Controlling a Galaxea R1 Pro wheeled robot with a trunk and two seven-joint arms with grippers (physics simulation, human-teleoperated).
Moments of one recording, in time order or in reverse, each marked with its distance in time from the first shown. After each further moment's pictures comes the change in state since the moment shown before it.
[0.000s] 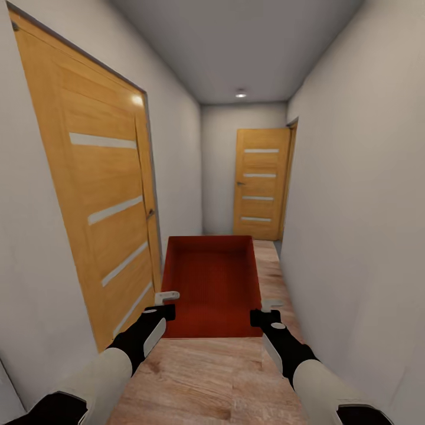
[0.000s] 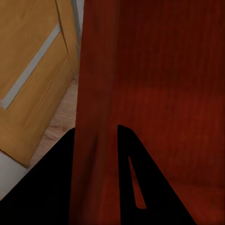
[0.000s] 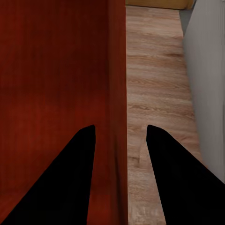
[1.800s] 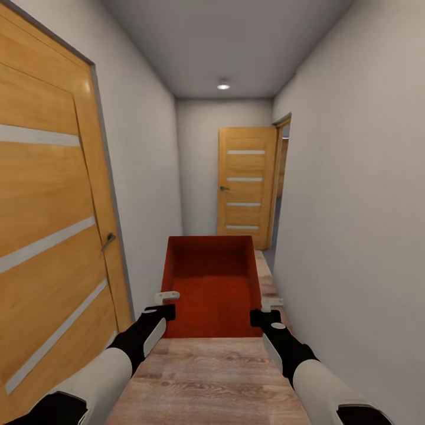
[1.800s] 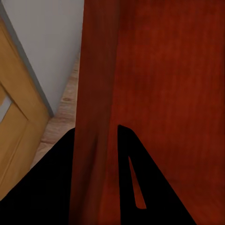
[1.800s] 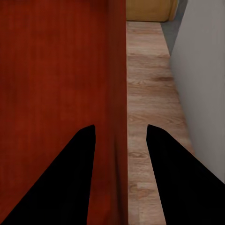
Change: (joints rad) left arm 0.000 0.000 0.000 0.000 0.000 0.000 0.000; right arm 0.000 0.000 0.001 0.000 0.000 0.000 0.000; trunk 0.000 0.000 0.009
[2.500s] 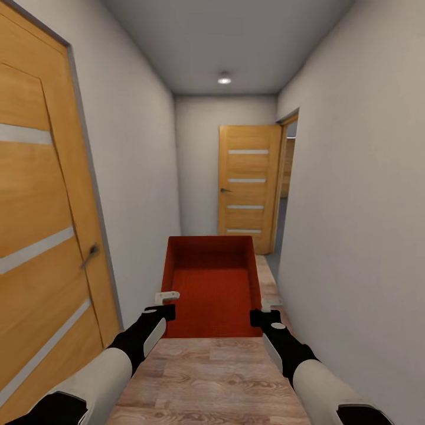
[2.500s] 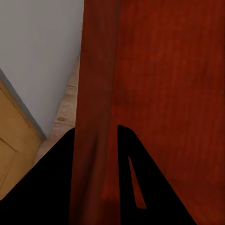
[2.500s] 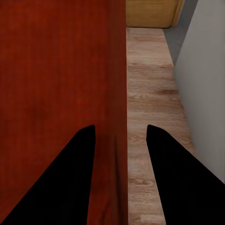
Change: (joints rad) left arm 0.000 0.000 0.000 0.001 0.000 0.000 0.000; right arm 0.000 0.000 0.001 0.000 -0.001 0.000 0.000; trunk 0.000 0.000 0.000
